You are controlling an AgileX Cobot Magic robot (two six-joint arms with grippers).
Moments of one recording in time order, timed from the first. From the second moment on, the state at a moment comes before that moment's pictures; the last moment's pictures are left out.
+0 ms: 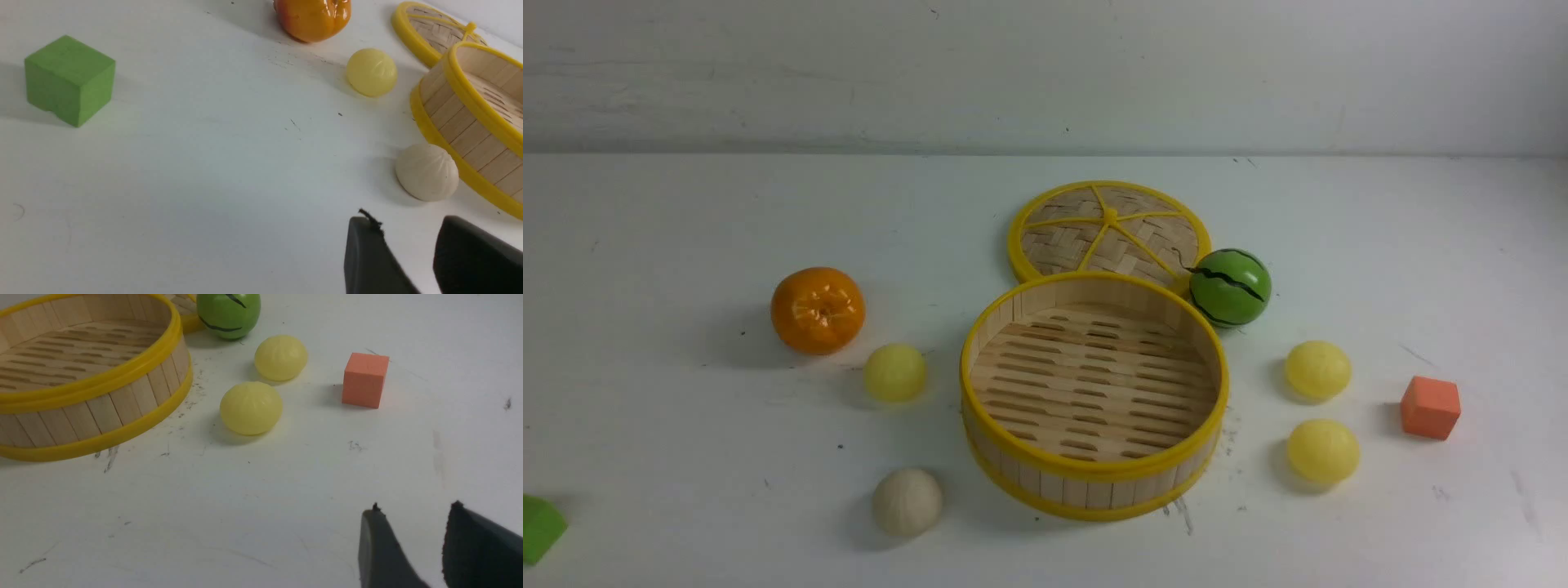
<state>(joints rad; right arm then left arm) 0.06 -0.01 0.02 0.12 0.39 -0.06 -0.07 -0.01 0.03 -0.18 0.38 -0.24</state>
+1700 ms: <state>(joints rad) 0.06 -0.01 0.02 0.10 0.39 -0.06 -0.07 0.66 -0.63 -0.58 0.93 -0.01</state>
